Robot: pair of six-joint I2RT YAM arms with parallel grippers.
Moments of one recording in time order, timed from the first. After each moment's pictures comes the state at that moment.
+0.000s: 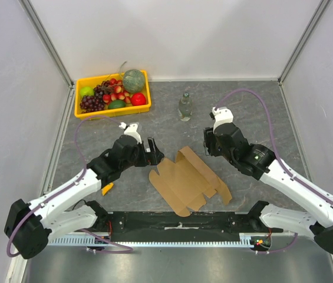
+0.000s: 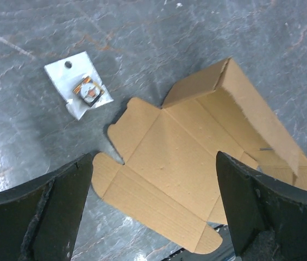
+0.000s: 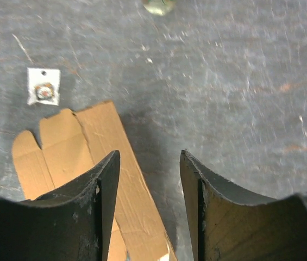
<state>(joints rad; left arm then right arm) -0.71 0.98 0.63 -0.25 -0.08 -0.67 0.79 1.03 0.98 -0.53 0.37 0.32</state>
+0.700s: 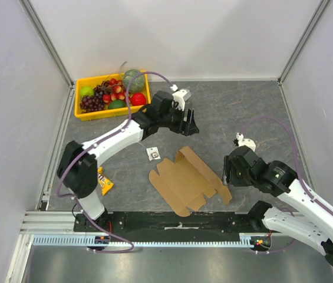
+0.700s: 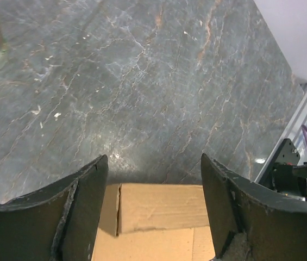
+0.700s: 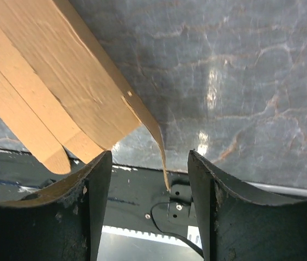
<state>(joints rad) -0.70 1.67 1.35 -0.22 0.32 -0.35 0.78 0.79 0.87 -1.08 0.26 0.71</state>
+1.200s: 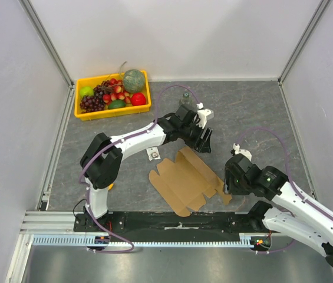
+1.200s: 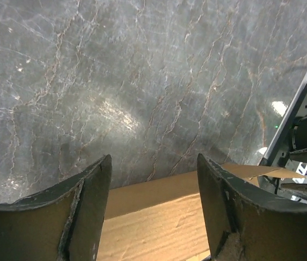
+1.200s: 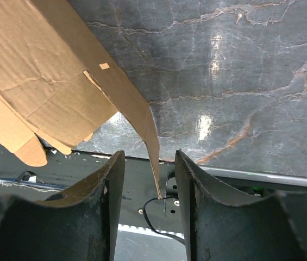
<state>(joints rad) -0.83 1.93 1.48 -0.30 0.40 -0.23 0.78 0.76 0.69 -1.07 0.17 0.77</state>
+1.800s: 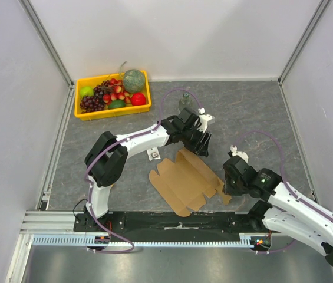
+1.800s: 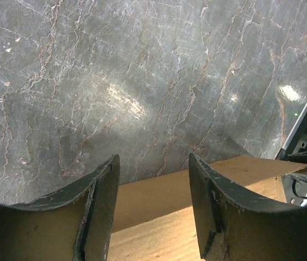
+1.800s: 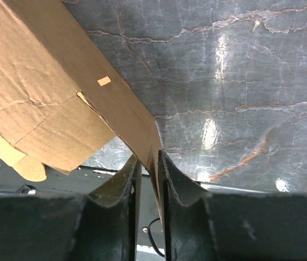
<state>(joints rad) -0.84 1.99 1.49 -0.34 0.40 -0.19 0.78 0.76 0.58 -0.93 0.16 0.78</state>
